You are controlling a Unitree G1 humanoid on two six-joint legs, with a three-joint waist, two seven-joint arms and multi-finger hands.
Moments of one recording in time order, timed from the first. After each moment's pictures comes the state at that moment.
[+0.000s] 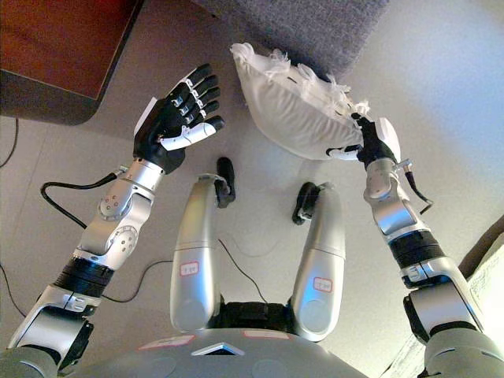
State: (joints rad) left arm -0.25 0.56 -0.29 0.06 -0.67 -0.19 -0.08; right arm -0.45 -0.65 0.35 0.36 -0.03 0.35 -0.21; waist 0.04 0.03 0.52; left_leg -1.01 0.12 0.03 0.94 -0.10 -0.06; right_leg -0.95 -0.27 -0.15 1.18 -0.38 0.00
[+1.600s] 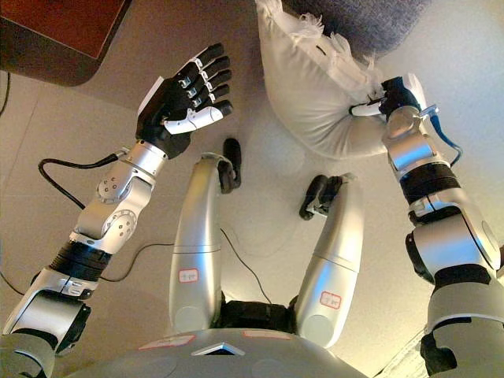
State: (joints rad) left arm -0.37 0.59 -0.33 0.06 -0.72 -0.16 -0.10; right arm -0.89 -0.68 0.51 0.77 0.15 0.45 -0.15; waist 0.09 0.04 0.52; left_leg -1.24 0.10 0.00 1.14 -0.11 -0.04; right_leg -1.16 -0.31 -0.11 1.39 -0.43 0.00
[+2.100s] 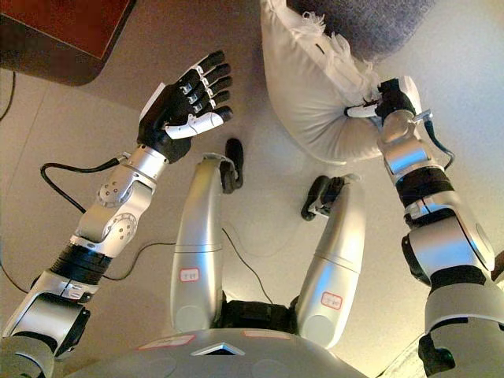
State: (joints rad) left arm -0.34 0.59 -0.34 0.06 -0.72 -0.16 -0.09; right arm -0.86 -0.66 0.50 0.78 0.16 0.34 -0.22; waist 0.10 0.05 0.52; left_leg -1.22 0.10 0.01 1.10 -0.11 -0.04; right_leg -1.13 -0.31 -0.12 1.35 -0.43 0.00
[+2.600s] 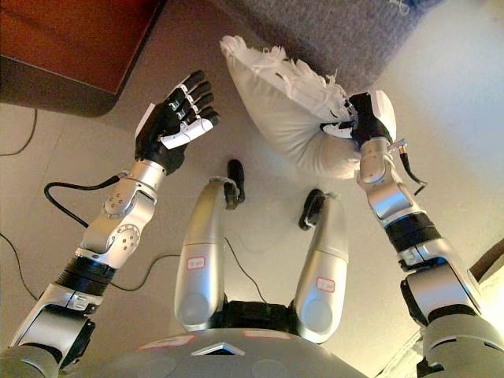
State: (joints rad) left arm -0.26 0.54 -0.28 0.06 -0.71 -0.09 0.04; right arm -0.50 -0.63 0.40 0.35 -0.02 0.27 -0.31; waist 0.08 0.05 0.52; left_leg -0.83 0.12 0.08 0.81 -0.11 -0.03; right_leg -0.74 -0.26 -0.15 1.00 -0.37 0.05
